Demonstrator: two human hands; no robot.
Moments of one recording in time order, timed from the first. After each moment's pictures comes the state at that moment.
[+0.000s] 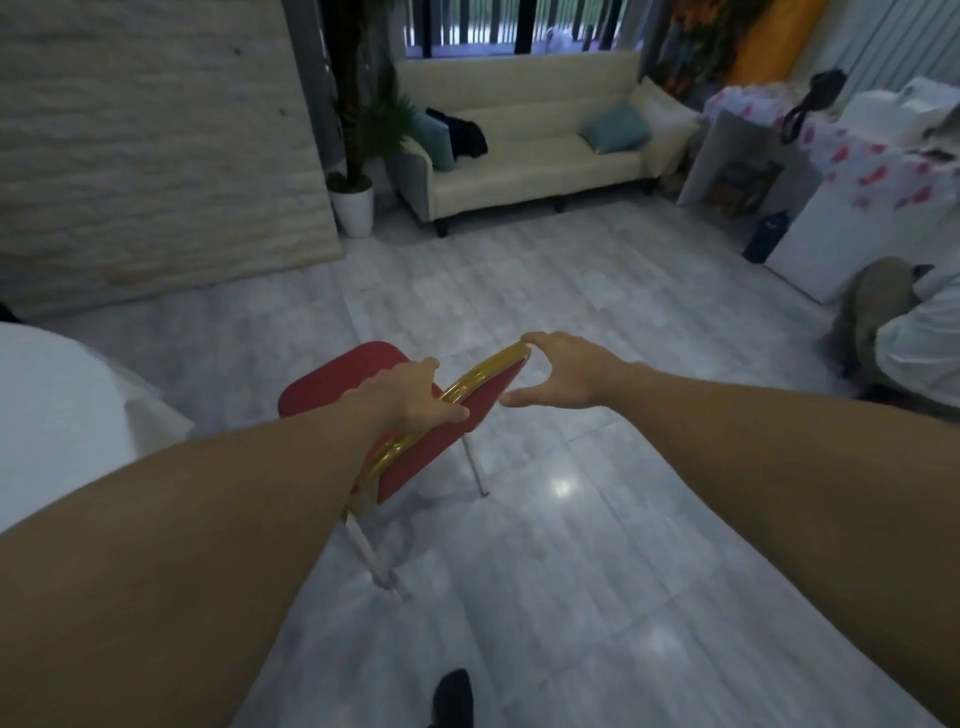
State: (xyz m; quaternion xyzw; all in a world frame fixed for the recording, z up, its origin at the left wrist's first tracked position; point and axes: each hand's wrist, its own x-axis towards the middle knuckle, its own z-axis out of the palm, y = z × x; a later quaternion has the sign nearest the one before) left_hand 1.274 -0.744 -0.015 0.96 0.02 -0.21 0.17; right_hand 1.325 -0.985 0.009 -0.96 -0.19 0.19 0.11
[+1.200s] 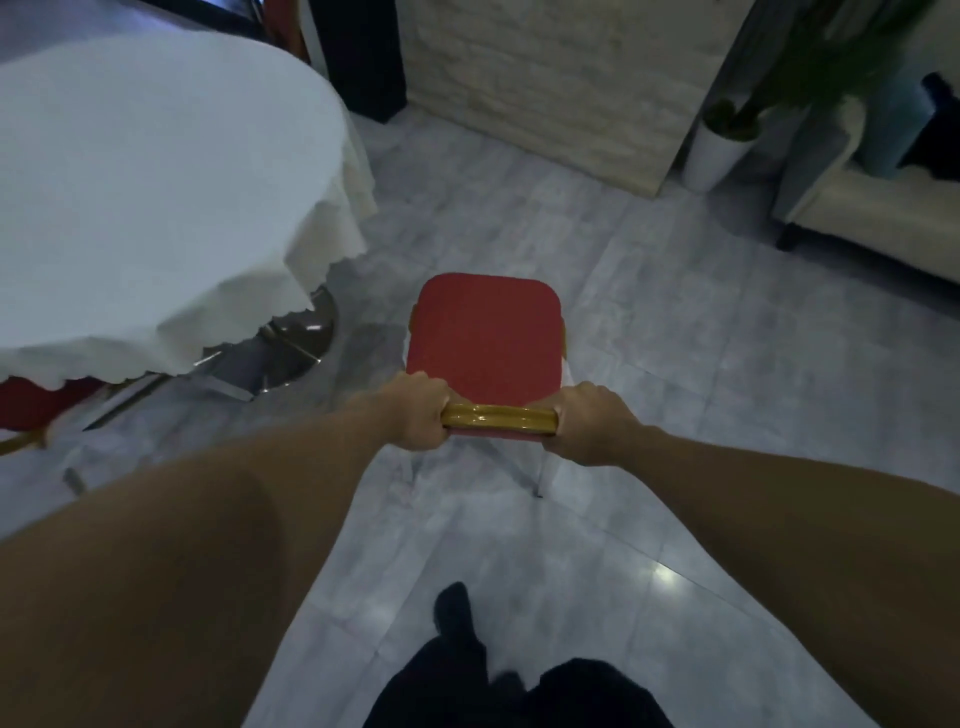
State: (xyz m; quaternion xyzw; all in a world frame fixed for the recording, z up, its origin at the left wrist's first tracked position) left_hand 1.351 -0.786 -0.093 0.91 0.30 -0.20 0.21; right_hand 1.562 -0.910 -0.119 -0.72 -0.64 0.27 -0.01
